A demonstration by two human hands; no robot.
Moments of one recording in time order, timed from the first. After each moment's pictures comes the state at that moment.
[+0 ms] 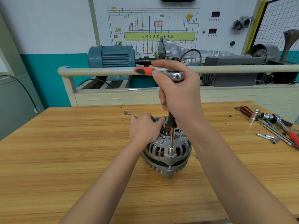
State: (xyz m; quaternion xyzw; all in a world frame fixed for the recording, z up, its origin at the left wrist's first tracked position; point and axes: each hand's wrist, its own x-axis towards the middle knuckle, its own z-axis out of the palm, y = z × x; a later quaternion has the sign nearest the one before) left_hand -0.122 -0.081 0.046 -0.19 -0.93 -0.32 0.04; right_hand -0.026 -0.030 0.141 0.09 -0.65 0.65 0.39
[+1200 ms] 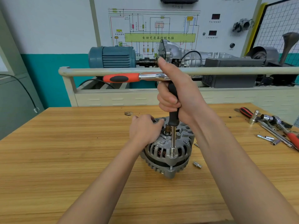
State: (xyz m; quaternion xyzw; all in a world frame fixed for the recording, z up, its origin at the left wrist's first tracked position) left_hand -0.131 -0.081 0.041 -0.22 -0.92 -0.32 0.07; right_hand -0.034 -0.010 0.147 0.14 -0.64 0.74 0.14
